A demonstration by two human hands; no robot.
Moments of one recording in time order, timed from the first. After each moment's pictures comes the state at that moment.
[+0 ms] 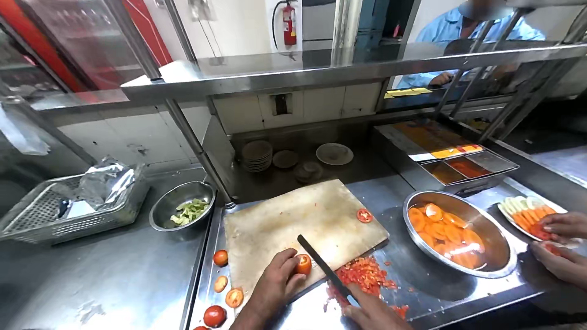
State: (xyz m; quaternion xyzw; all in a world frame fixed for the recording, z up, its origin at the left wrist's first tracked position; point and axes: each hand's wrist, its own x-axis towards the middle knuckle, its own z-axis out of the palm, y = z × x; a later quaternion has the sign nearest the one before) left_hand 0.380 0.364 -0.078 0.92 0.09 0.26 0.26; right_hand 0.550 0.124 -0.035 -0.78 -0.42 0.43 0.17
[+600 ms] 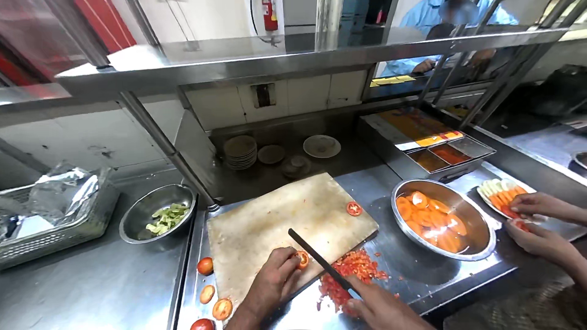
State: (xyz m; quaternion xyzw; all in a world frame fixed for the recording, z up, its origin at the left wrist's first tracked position) left_hand 0.401 0.371 -0.080 0.92 0.00 0.30 0.24; right_hand 0.565 0.121 -0.005 -0.78 -0.44 0.41 0.13
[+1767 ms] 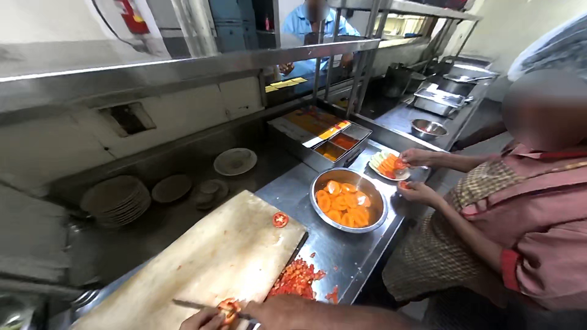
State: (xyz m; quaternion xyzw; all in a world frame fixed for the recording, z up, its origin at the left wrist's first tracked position) left_hand 0.395 0.385 -0.080 0.92 0.00 0.26 0.29; right_hand 0.550 0.196 -0.004 -0.76 -0.47 0.42 0.12
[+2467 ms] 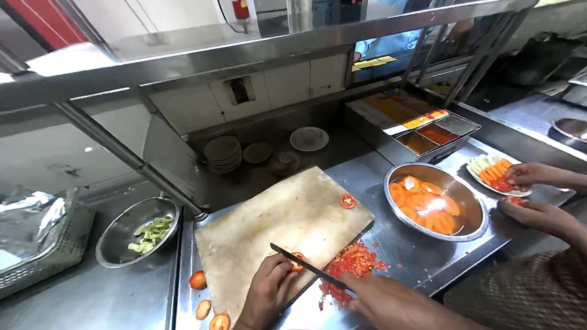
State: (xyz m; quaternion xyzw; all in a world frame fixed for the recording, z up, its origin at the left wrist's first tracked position) left_hand 0.398 0.374 -0.085 0.89 0.02 0.36 0.27; right_hand 0.561 0.144 0.056 -0.76 -0.47 0.44 0.03
